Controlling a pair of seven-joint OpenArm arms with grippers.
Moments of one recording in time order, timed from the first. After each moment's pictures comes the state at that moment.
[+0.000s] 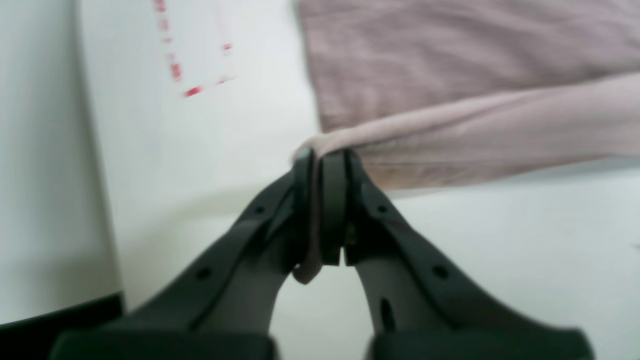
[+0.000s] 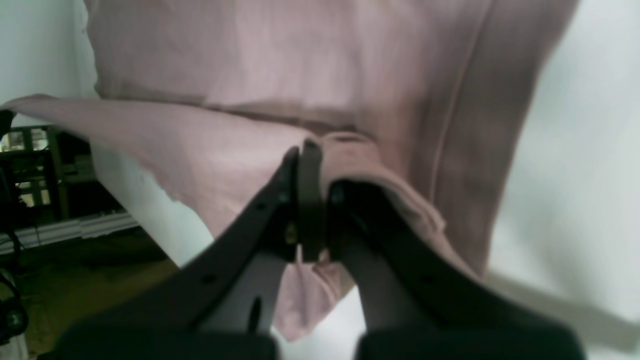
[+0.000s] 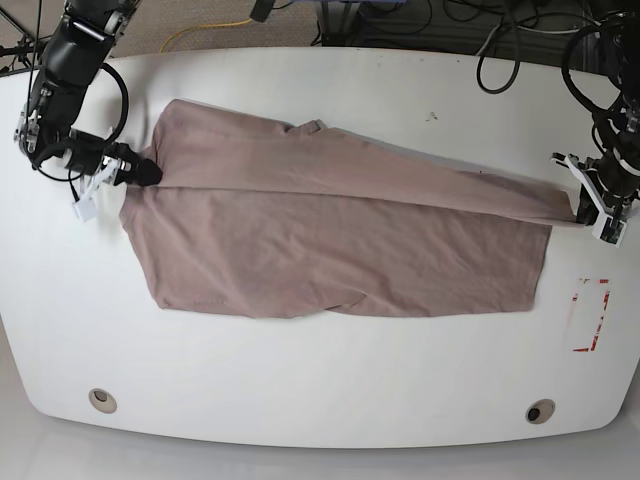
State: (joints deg) left arm 12.7 -32.2 -24.3 111.9 -23.7 -27.7 55.5; right arm 6.1 24.3 33.3 58.3 65.3 40.9 -83.6
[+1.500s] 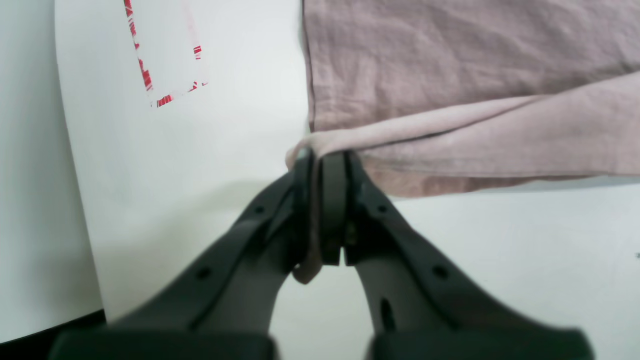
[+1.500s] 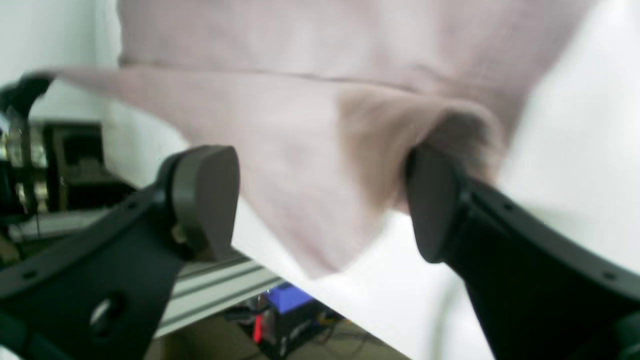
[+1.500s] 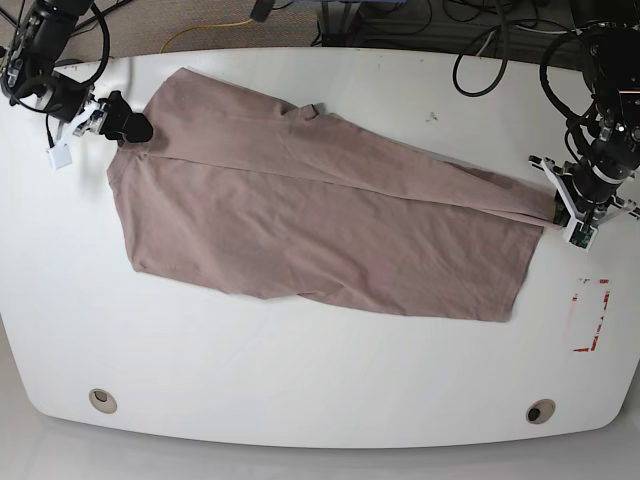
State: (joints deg) left arm 10.5 -29.0 -18.8 111.1 -18.5 -27.6 55.5; right arm -16.1 24.3 40.7 79.8 81.2 38.6 -84.1
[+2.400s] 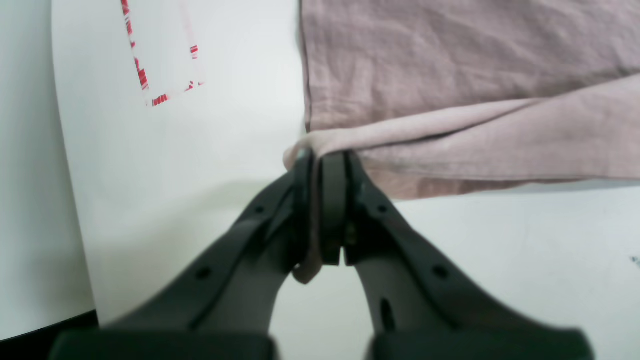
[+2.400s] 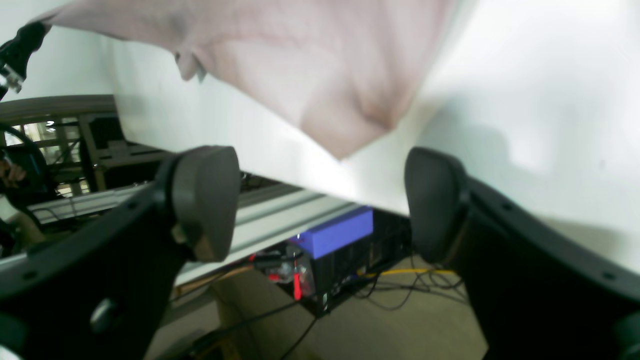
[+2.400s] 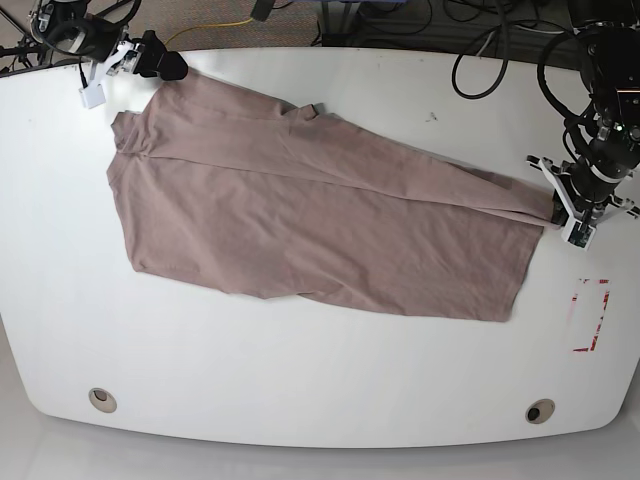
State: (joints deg) left arm 10.6 -28.2 -18.7 111.1 -18.5 -27.6 55.5; right arm -29.4 16.0 40.7 84.4 79.7 38.3 -83.3
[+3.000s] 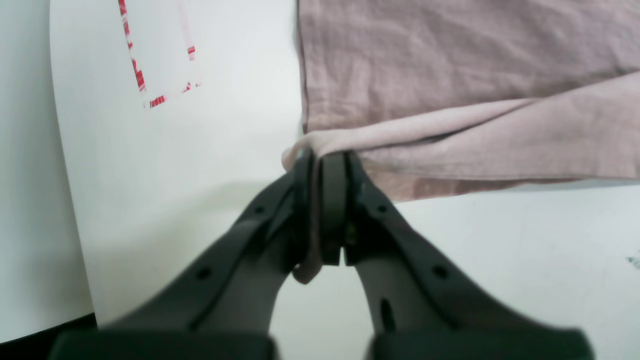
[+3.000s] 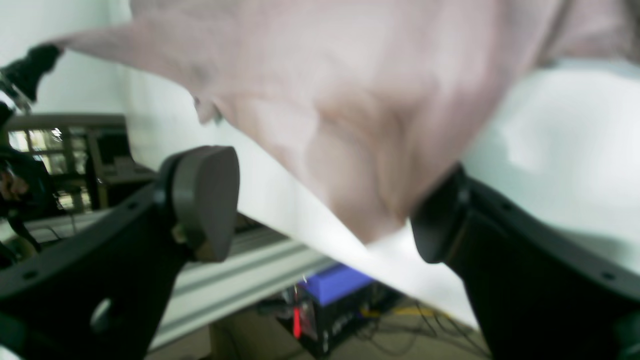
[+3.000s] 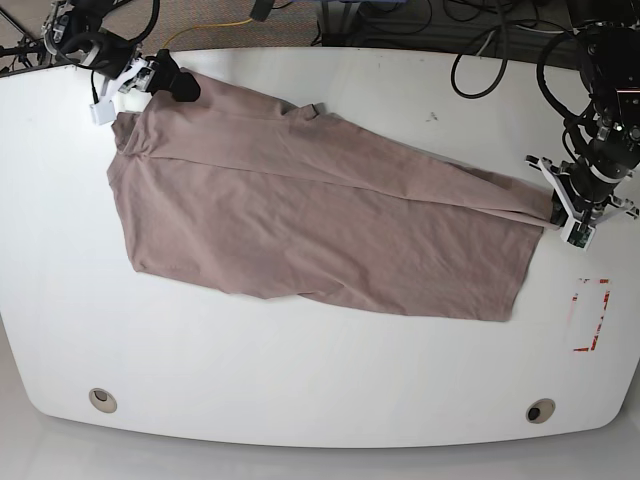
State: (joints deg) left arm 10.5 -28.2 -18.7 111.1 -18.5 -27.6 55.5; right arm -24.1 11.2 40.7 84.7 75.1 38.5 -81.8
